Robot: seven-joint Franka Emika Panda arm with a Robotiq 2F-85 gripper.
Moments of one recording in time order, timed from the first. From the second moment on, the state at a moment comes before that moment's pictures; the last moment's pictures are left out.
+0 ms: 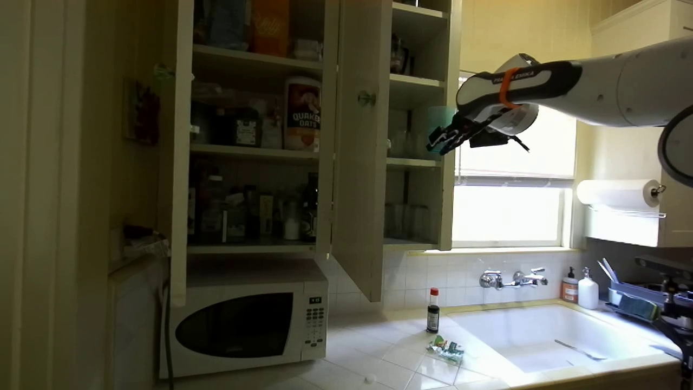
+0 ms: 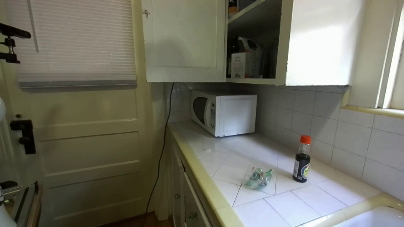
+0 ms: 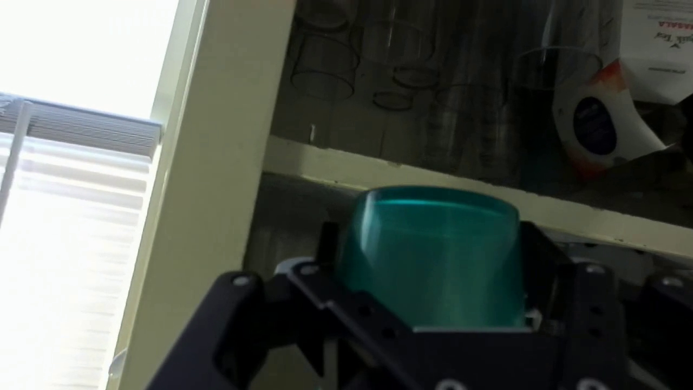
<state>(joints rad) 0.72 0.05 -1.09 -1.40 0.31 2.53 -0.48</state>
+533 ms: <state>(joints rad) 0.52 0.24 -0.96 -1.22 0.33 2.50 -0.29</state>
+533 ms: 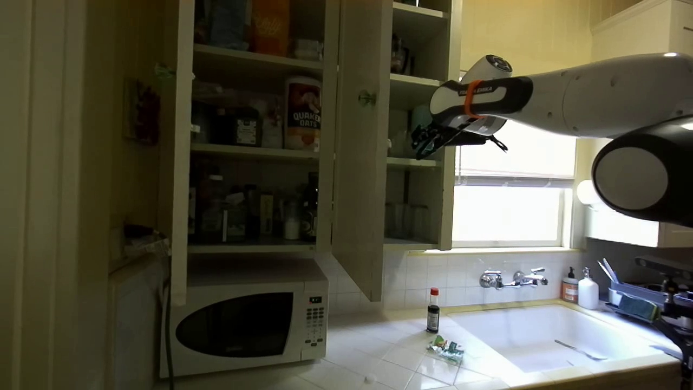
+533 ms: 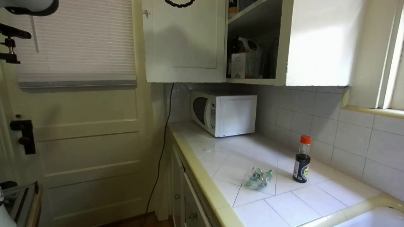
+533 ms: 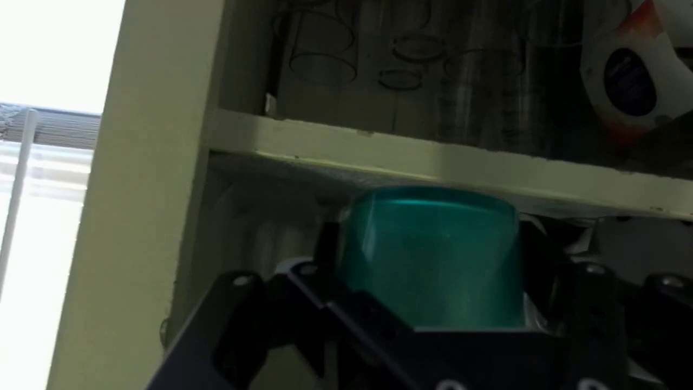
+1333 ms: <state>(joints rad) 0.32 0.34 -0.80 -1.07 0.46 2.42 -0.26</state>
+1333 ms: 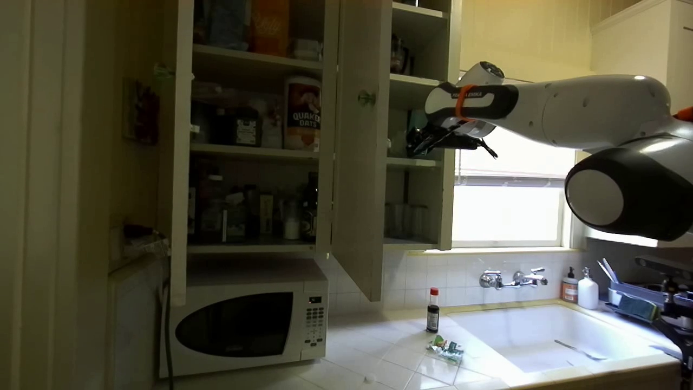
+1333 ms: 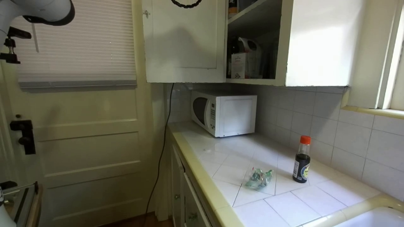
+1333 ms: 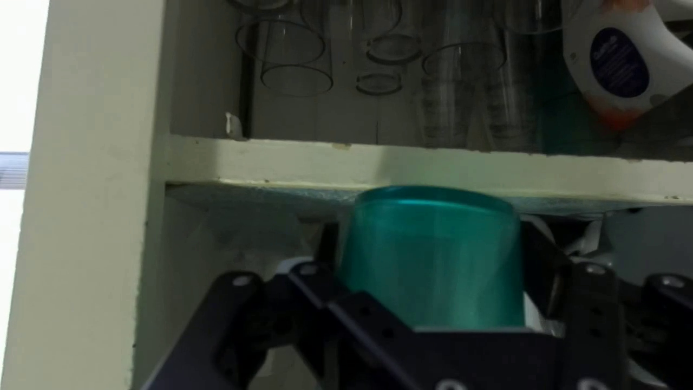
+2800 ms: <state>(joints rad) -0.12 0.46 -0.23 -0.73 0.10 2.19 -0.19</state>
